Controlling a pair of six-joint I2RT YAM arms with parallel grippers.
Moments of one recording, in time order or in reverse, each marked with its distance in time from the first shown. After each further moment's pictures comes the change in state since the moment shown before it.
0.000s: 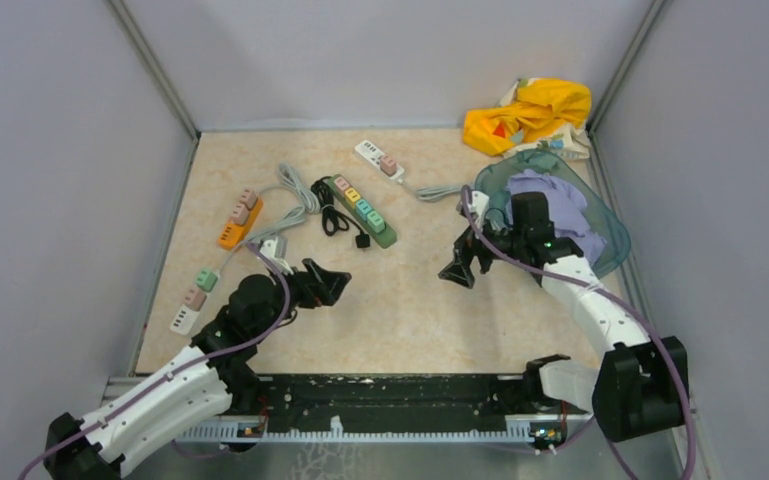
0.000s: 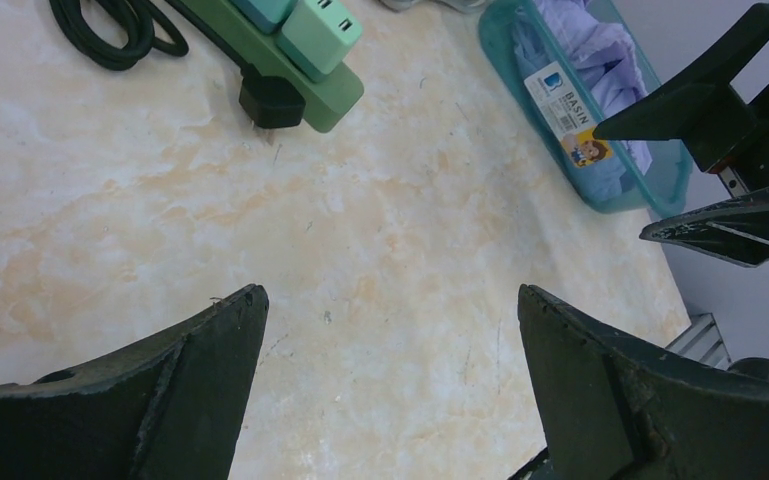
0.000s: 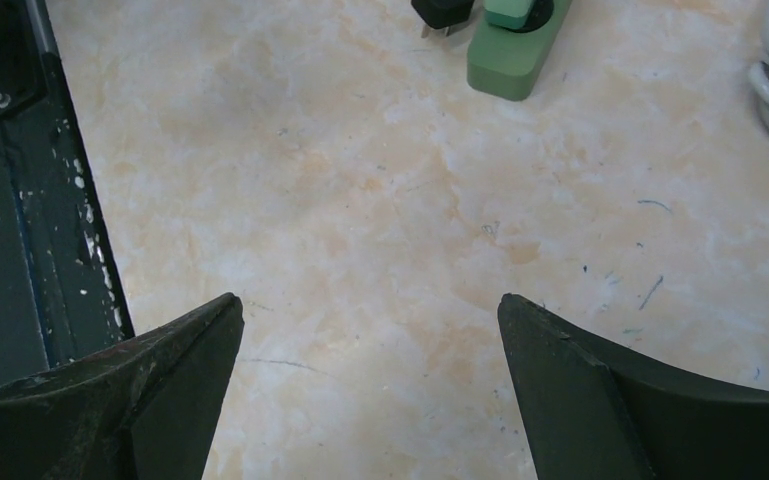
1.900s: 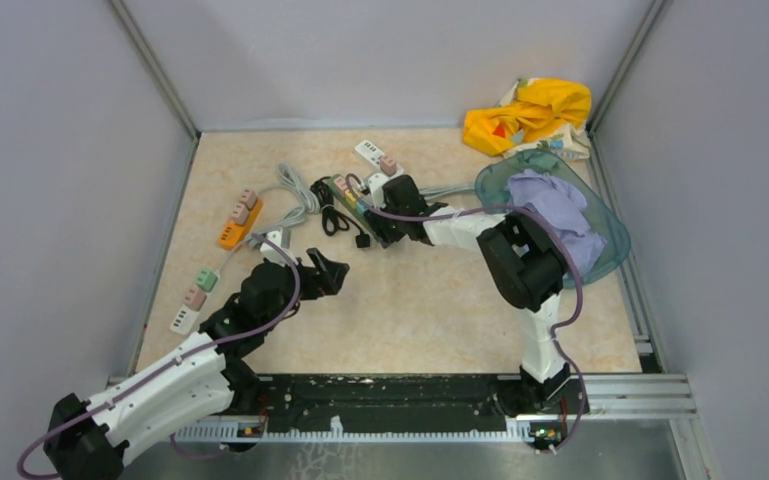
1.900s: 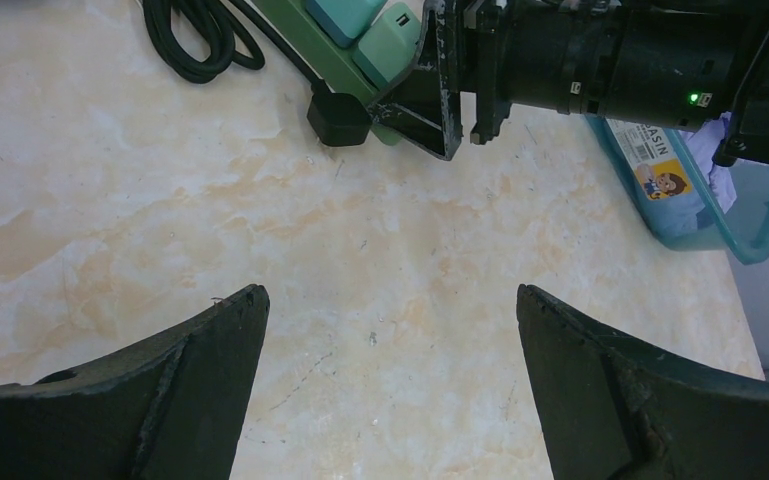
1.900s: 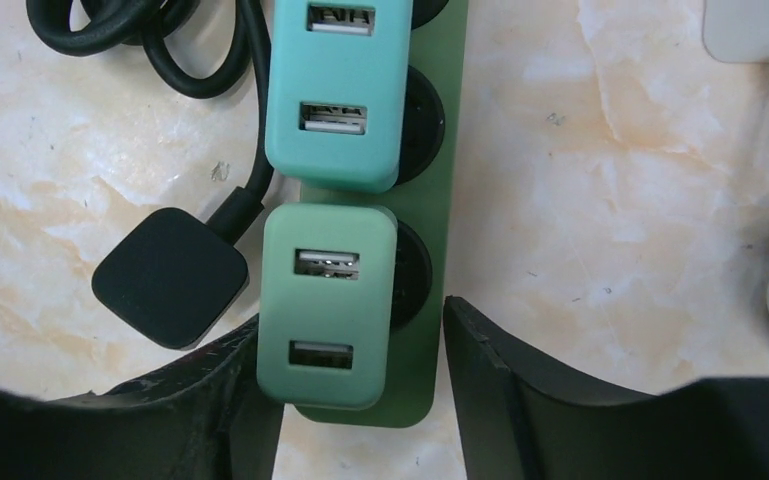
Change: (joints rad) left arm 0.000 0.137 0.056 -0.018 -0.119 0.002; right arm 0.473 0.871 0.537 0.322 0.812 0.303
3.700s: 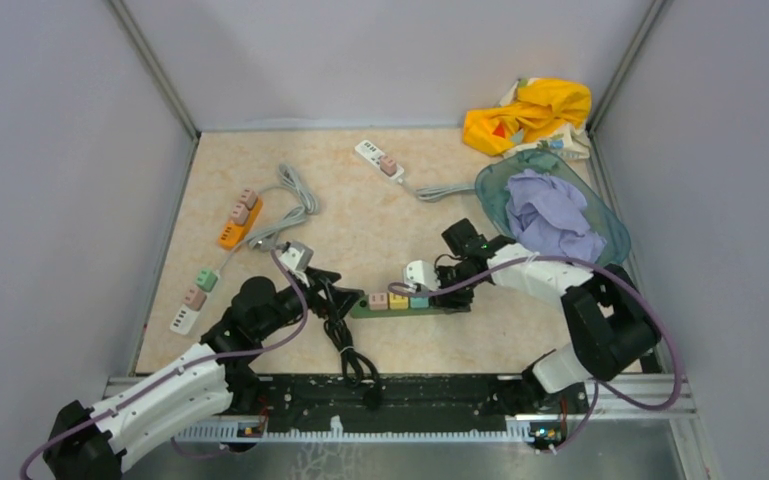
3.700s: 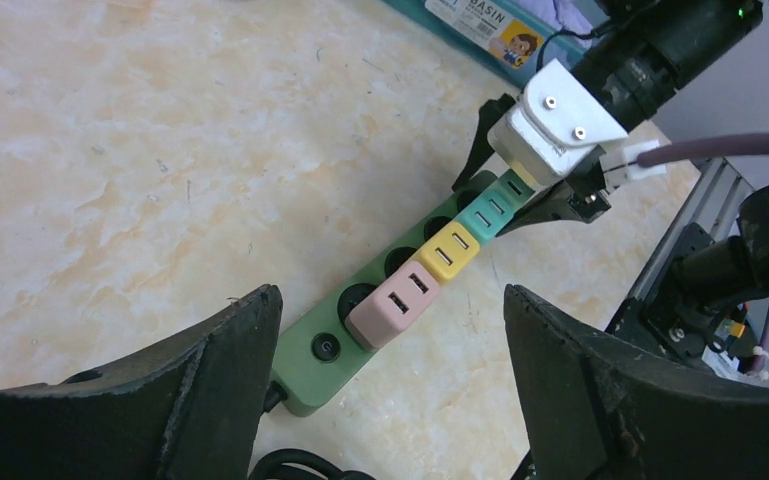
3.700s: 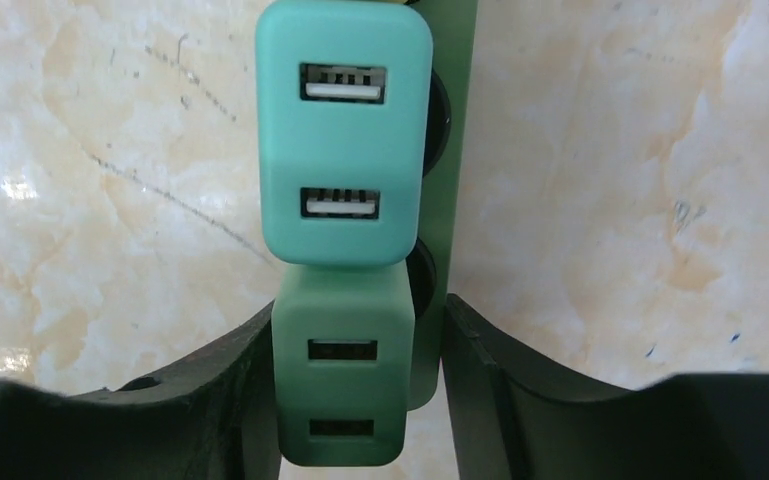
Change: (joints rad) left arm 0.000 -0.074 -0.132 0.255 0.402 0.292; right arm -0.099 -0.581 -0.544 -0.542 -0.336 -0.944
